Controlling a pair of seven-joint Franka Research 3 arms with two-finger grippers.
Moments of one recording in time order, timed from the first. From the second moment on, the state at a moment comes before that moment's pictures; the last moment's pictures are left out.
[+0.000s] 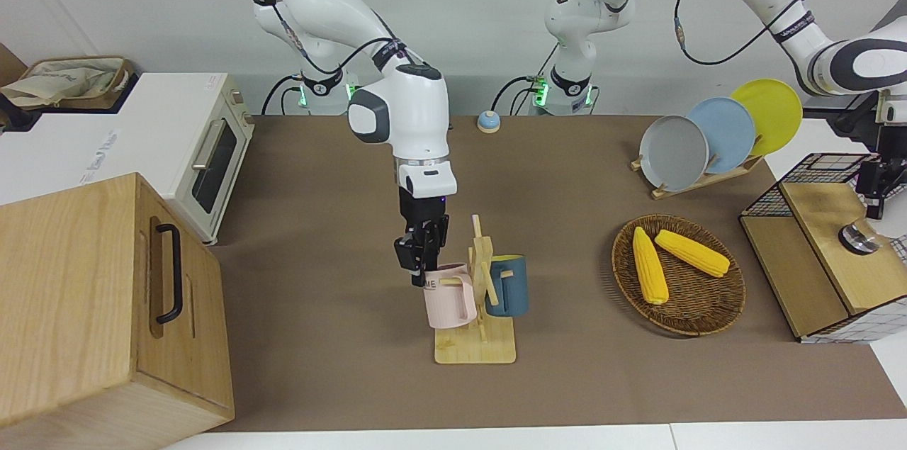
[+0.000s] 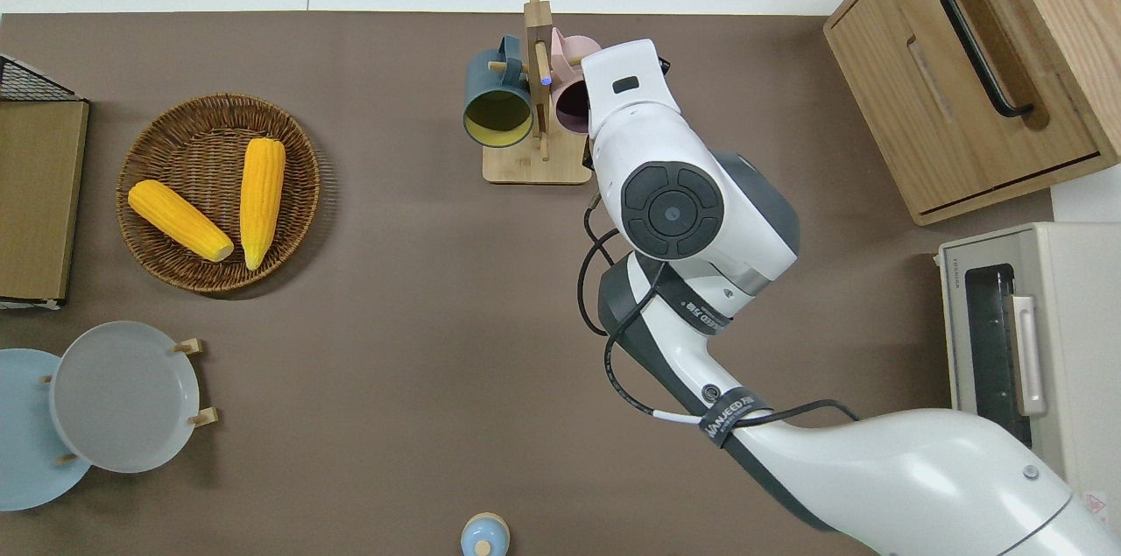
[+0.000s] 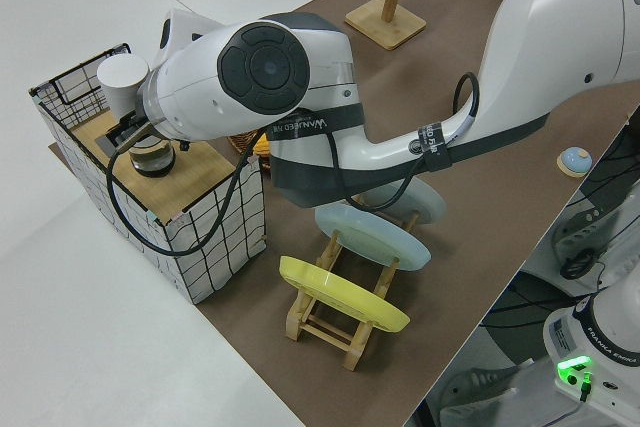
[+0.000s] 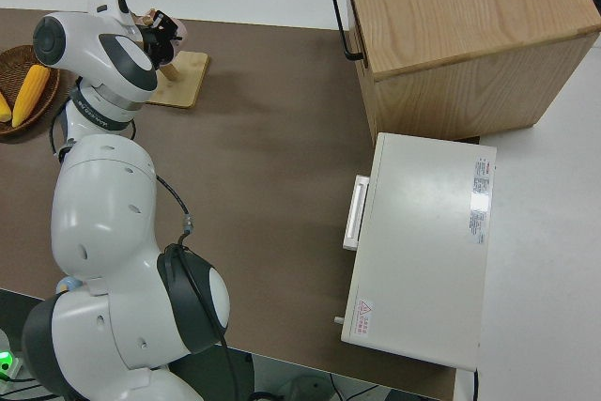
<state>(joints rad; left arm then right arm) 0.20 0.37 0.42 -1.60 -0.94 2.45 1.11 0.19 0.52 0.29 -1.47 -0.64 2.46 -0.22</state>
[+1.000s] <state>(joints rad) 0.20 0.39 0.42 -1.60 -0.97 2.46 1.11 0.20 0.53 0.28 -1.47 -0.64 2.51 -0.22</state>
